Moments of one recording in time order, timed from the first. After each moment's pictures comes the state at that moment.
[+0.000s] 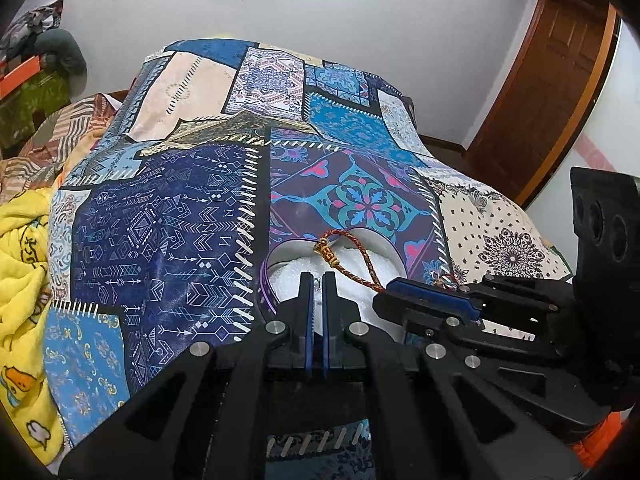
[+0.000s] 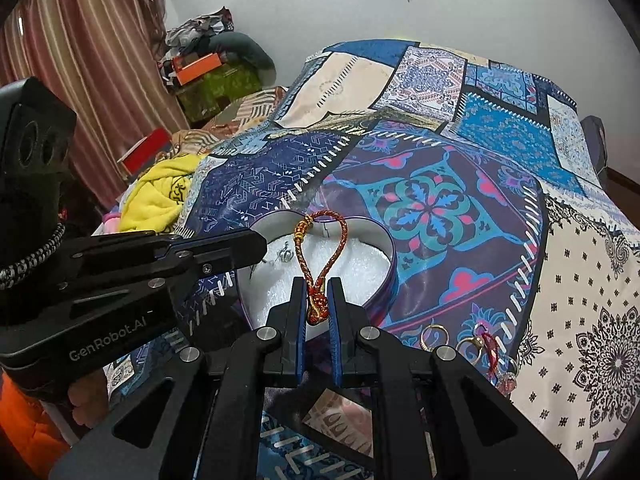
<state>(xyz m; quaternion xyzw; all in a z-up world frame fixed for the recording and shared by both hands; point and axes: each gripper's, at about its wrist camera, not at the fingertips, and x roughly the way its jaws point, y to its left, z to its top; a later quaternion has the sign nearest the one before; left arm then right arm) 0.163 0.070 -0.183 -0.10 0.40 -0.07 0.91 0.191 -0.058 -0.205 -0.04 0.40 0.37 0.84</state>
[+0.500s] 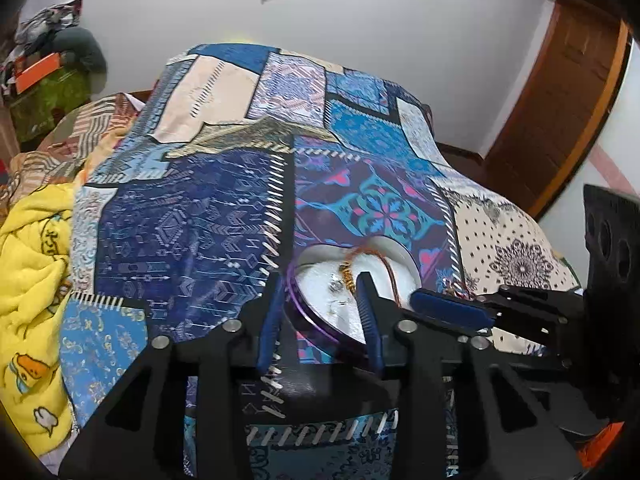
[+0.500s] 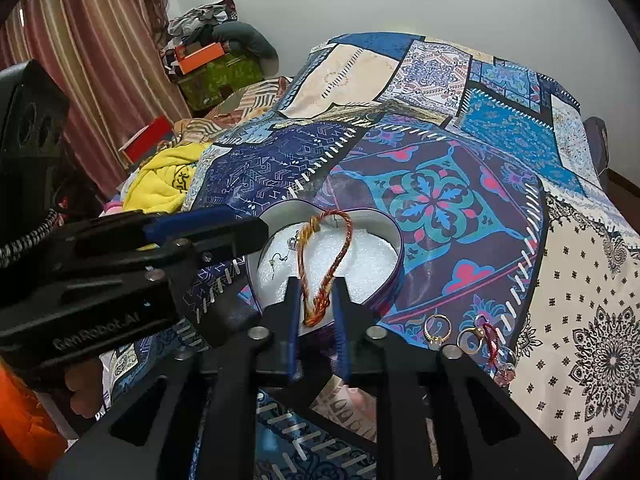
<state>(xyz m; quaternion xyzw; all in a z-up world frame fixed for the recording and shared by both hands) 0.154 0.081 -0.172 -0.11 0.40 -0.03 0.91 0.184 -0.054 -0.199 -0.06 0.41 0.37 0.83</state>
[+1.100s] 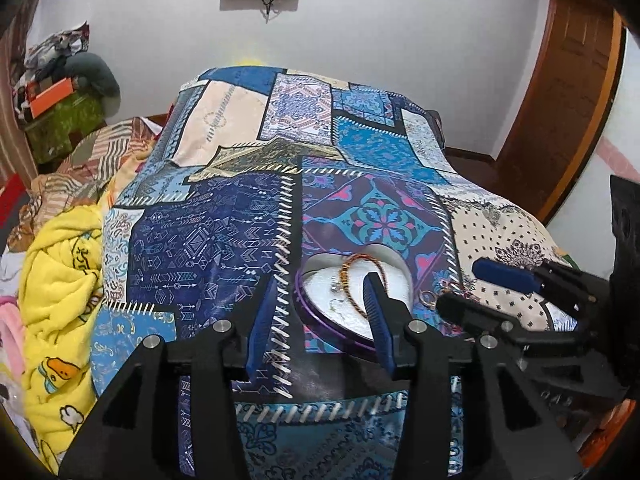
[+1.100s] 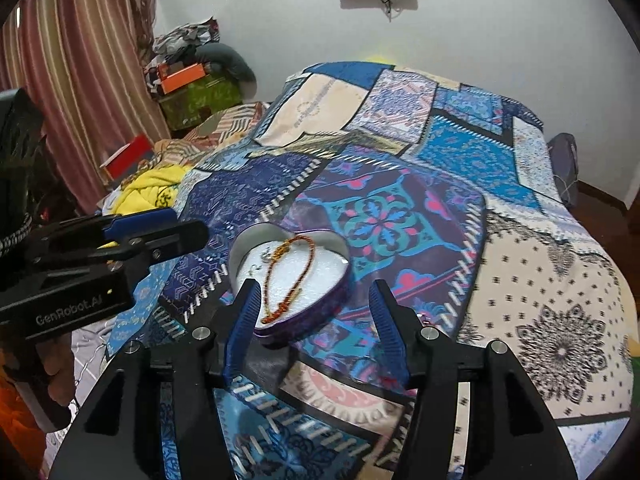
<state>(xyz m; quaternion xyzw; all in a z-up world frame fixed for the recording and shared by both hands) 0.132 0.064 -0.143 -0.06 0.38 0.00 0.92 0.174 -0.088 -0.172 -0.05 0.37 0.32 0.87</state>
